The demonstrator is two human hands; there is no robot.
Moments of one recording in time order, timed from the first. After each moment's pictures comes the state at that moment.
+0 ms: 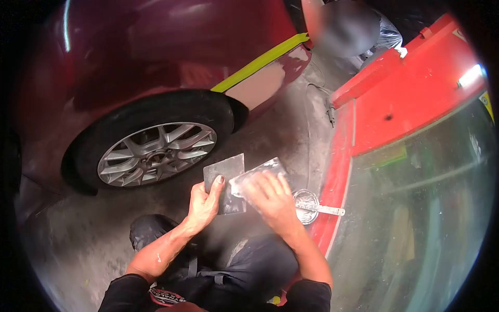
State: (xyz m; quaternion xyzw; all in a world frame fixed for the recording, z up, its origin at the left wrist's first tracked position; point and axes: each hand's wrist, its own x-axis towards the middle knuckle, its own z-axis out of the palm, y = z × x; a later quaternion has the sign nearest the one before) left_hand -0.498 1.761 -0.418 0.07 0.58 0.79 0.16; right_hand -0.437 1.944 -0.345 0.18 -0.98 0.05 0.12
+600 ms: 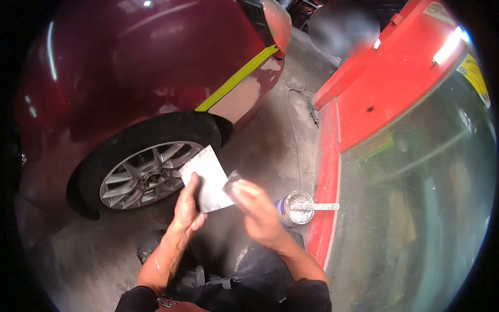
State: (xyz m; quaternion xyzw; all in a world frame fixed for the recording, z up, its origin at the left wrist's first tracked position) left_hand -0.519 1.746 -0.401 -0.07 0.20 0.92 0.32; right_hand -0.420 1.907 -0.316 0.18 -0.91 0.33 0.17
